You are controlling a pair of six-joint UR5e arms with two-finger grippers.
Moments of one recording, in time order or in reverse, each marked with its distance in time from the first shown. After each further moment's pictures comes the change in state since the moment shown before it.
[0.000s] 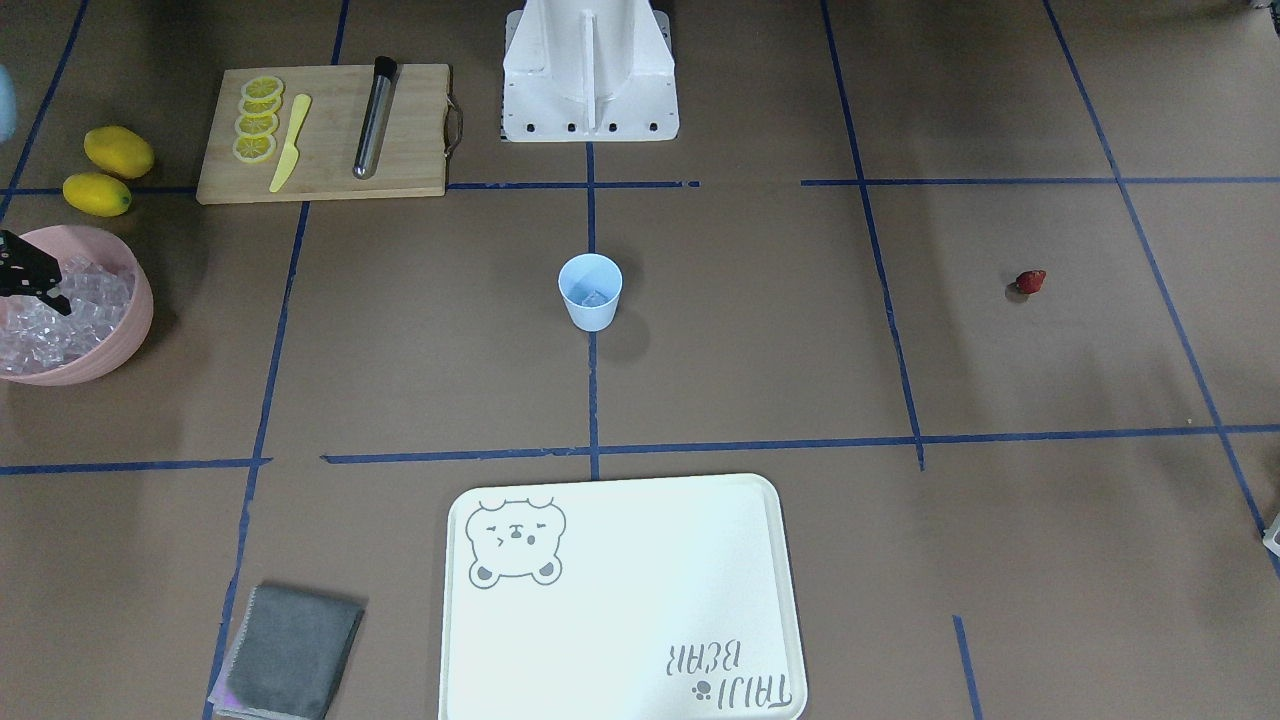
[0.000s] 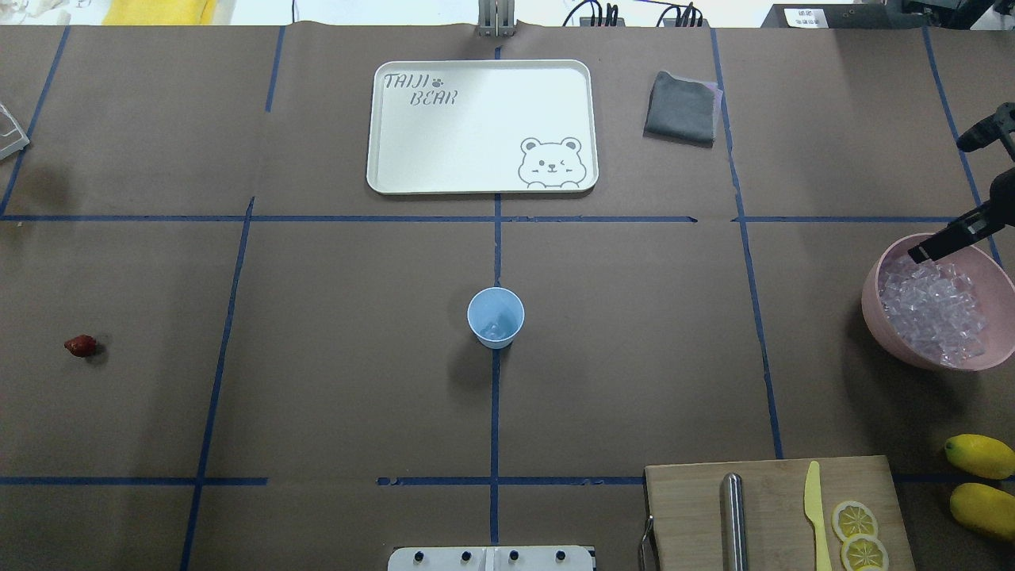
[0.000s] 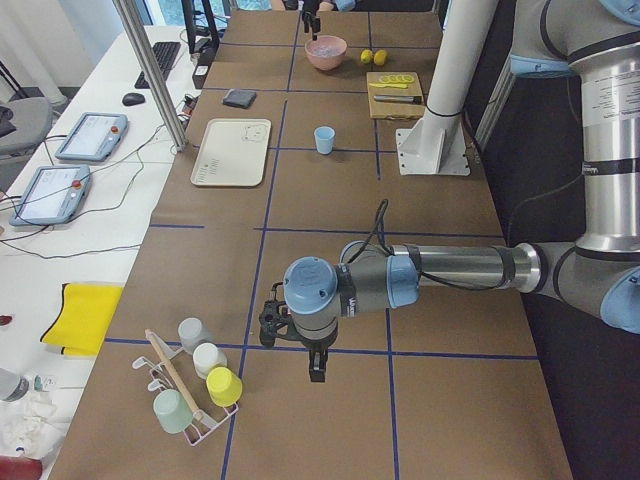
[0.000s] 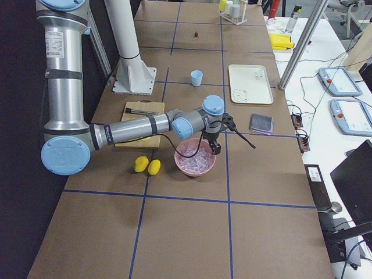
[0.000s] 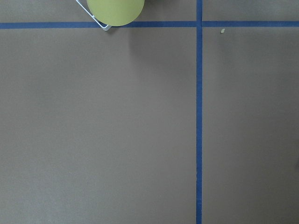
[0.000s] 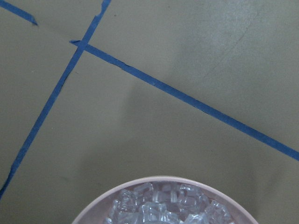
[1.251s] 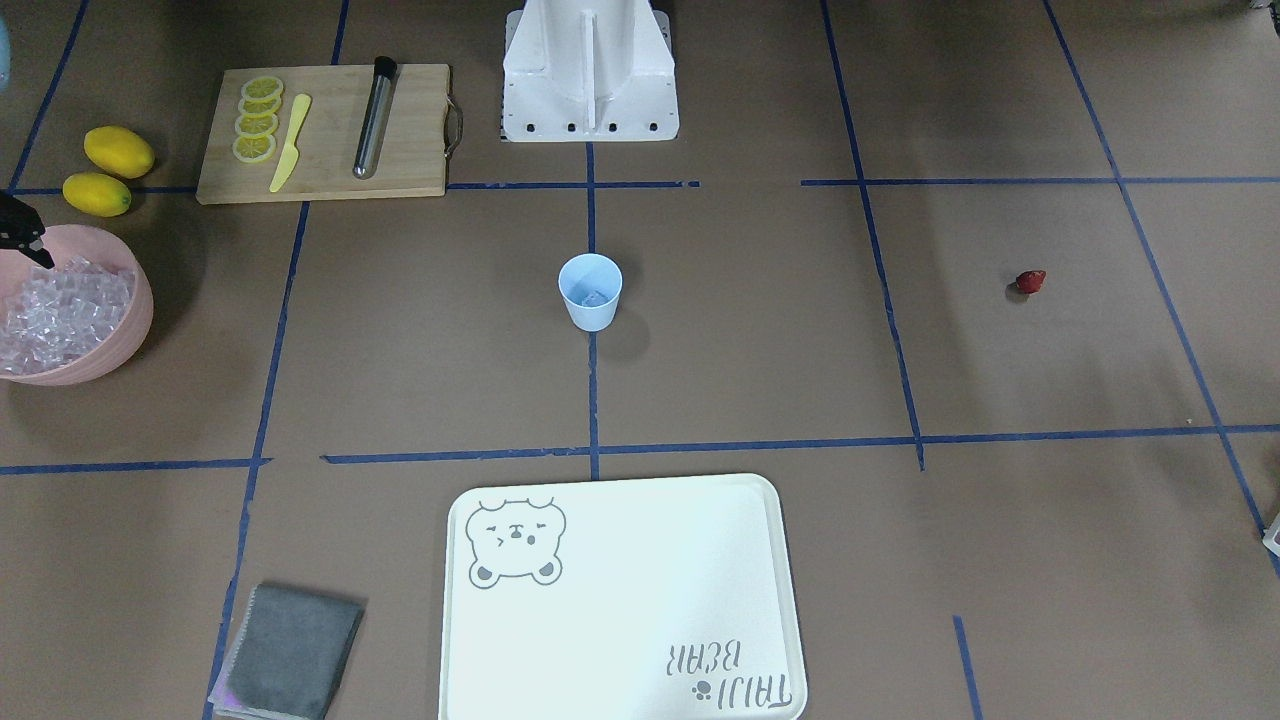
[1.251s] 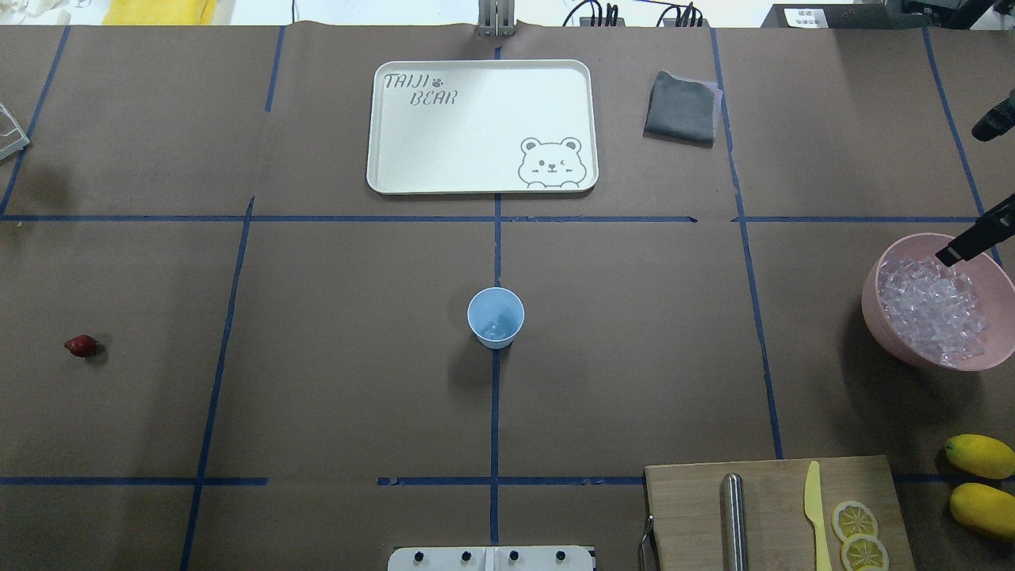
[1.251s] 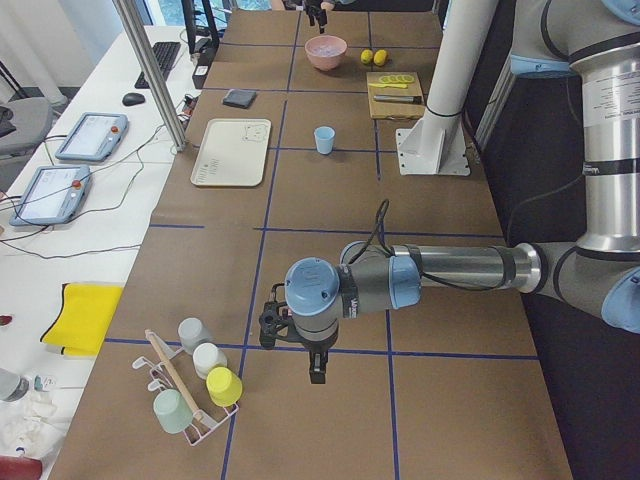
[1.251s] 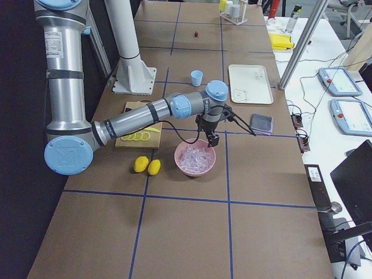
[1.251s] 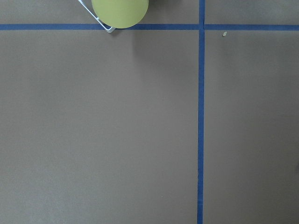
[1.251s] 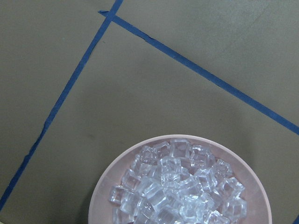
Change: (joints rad) left arm -0.014 0.000 0.000 0.000 0.000 0.001; right arm 0.056 0.054 0.138 -0.392 0.030 -0.229
